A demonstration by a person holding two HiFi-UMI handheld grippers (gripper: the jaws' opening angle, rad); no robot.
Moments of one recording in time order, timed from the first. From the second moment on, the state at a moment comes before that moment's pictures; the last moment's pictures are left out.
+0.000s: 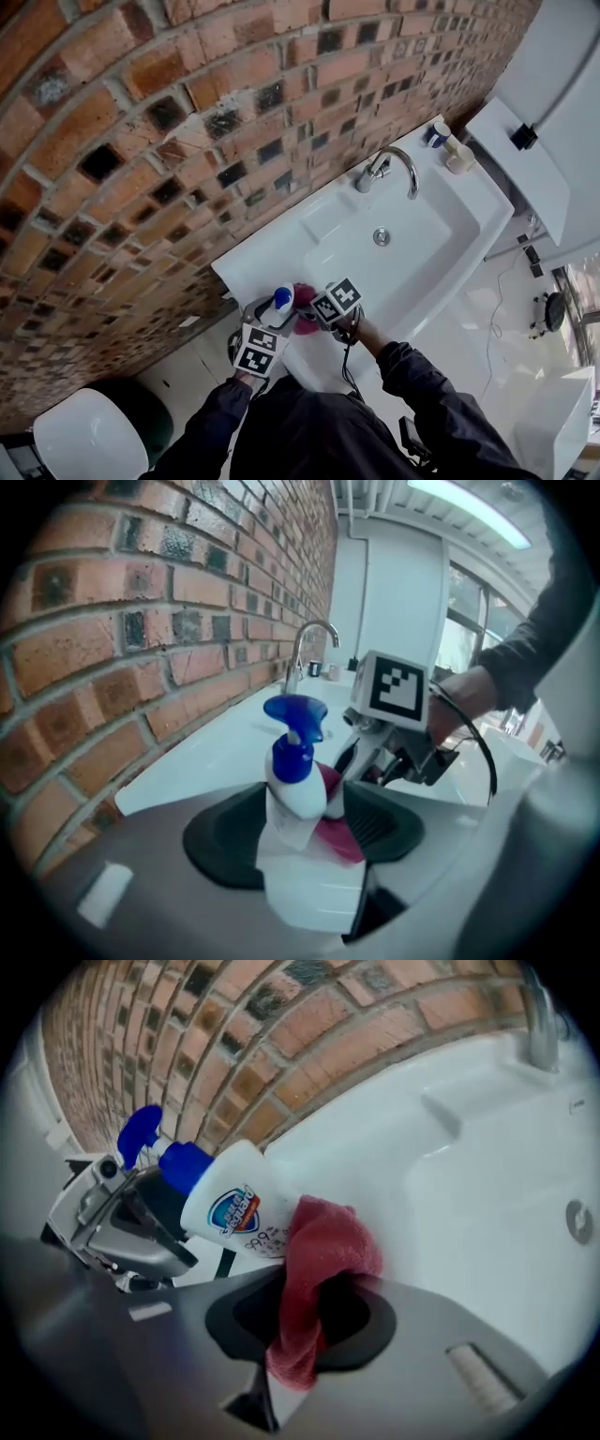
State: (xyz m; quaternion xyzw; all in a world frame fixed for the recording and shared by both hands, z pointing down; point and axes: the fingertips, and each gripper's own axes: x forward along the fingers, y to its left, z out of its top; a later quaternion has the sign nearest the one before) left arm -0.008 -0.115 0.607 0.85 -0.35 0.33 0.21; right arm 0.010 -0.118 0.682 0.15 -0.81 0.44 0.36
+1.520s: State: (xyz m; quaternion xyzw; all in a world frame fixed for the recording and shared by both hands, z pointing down) left arm -0.002 -0.091 0.623 0.92 -0.12 0.37 0.10; right arm 0.030 -0.115 0.663 0.01 -0.83 0.09 0.54
